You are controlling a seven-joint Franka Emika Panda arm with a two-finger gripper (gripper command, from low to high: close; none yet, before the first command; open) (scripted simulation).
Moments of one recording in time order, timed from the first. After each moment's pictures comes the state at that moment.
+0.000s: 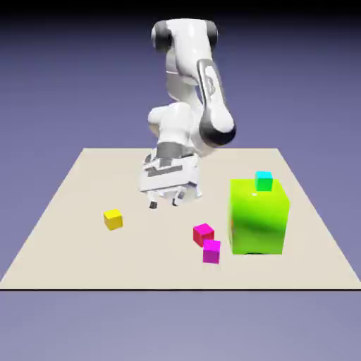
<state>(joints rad) -0.18 0.05 0.36 -2.42 1.49 3.43 0.32</state>
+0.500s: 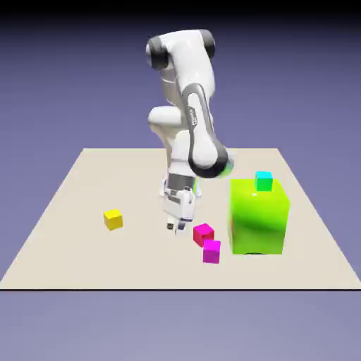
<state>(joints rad) -0.26 0.32 0.52 -2.25 2.14 3.60 0.14</state>
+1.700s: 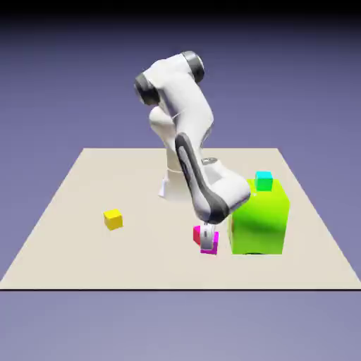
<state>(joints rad) -0.35 0.59 0.68 -2.10 2.63 3.74 0.05</state>
